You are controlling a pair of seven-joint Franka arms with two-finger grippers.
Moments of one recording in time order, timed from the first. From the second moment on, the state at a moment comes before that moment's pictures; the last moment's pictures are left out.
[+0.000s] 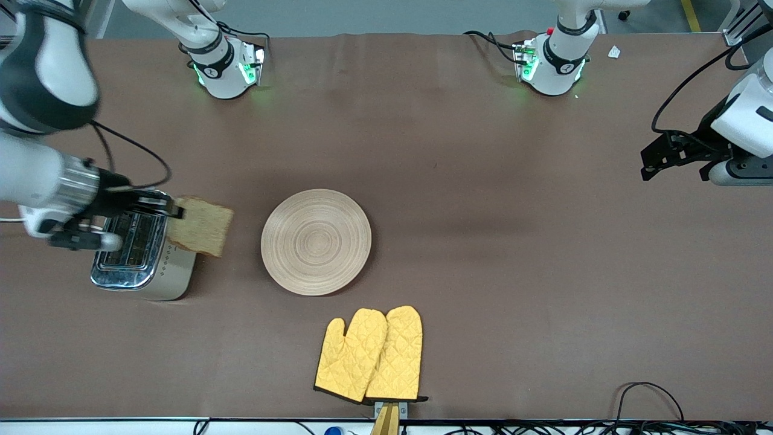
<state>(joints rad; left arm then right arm) -0.11 0.06 -0.03 -1.47 0.03 1.60 -0.10 0.08 0.23 0.03 -1.65 0.38 1.79 0.14</state>
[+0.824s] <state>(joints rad) -0.12 0.06 -0.03 -1.47 0.03 1.59 -0.10 0.37 0.40 0.03 -1.81 0.53 2.23 0.16</state>
